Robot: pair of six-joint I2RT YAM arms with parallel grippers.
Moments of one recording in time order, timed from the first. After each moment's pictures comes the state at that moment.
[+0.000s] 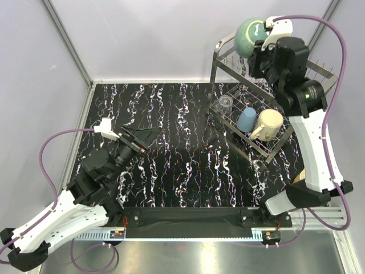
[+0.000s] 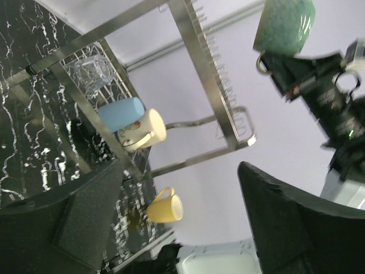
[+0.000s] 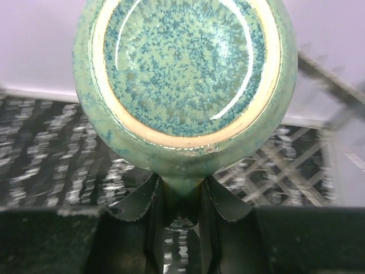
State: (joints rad) left arm -0.87 0.55 0.73 -0.11 -0.31 -1.14; right arm 0.39 1.48 2.10 -0.80 0.22 0.08
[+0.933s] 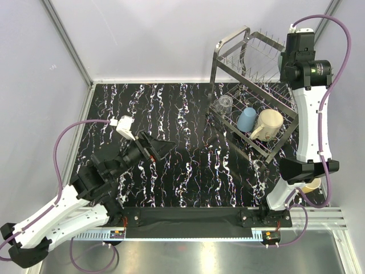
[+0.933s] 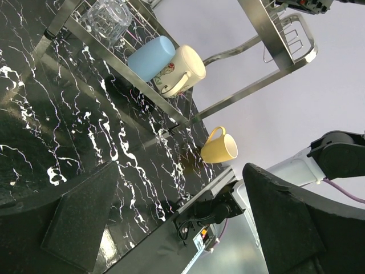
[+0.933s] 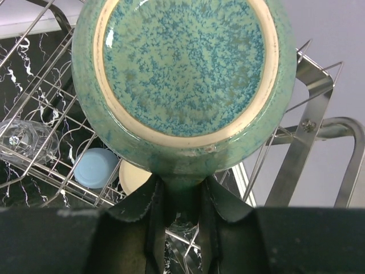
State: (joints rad) left arm -0.87 0.63 0.79 -0.25 -0.08 -0.87; right arm 0.08 1.73 2.35 -1.23 0.48 0.02
